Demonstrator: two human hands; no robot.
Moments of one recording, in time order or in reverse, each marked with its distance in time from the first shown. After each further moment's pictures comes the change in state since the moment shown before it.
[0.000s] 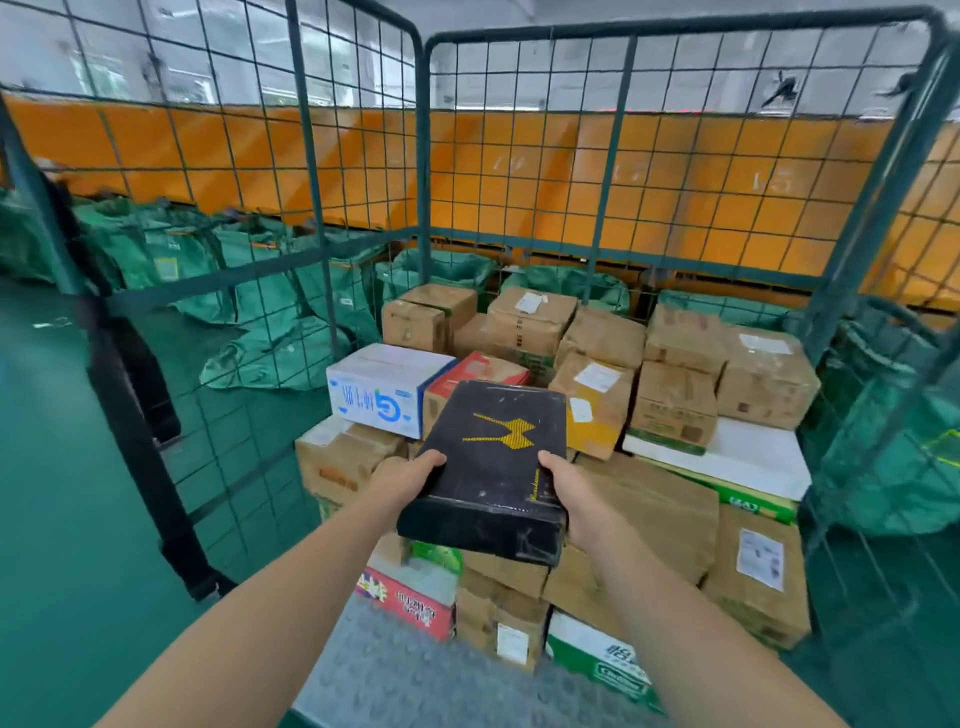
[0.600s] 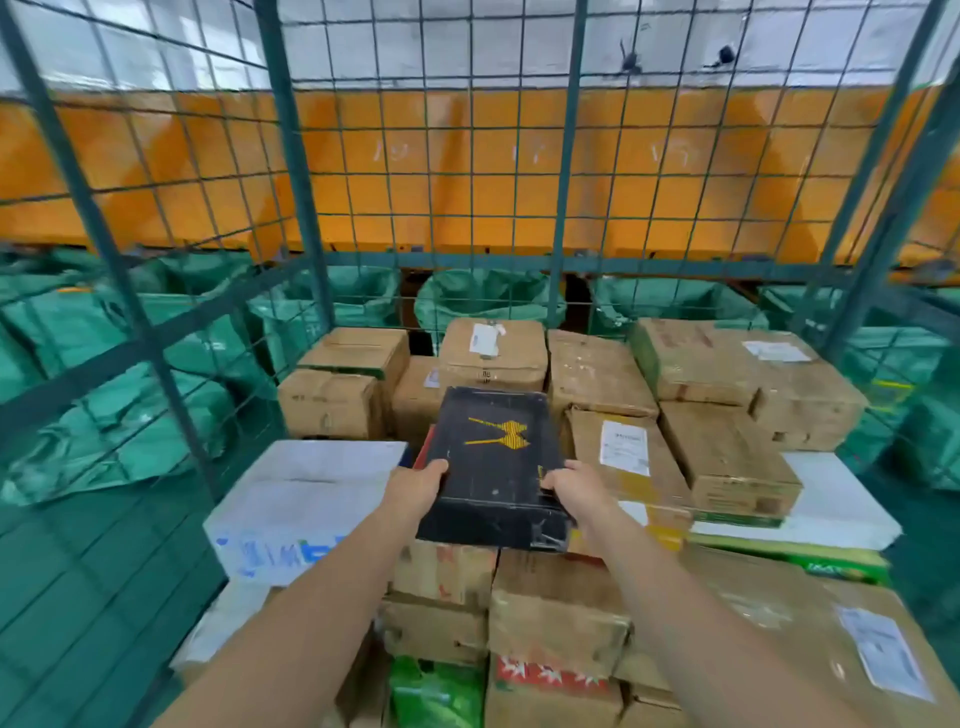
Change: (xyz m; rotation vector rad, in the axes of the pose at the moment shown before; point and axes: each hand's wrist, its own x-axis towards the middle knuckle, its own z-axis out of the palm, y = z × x) left_hand 0.367 0.156 0.031 0.024 -0.082 0.110; right_hand 0.274 -0.128 0.077 -0.118 0.322 0.002
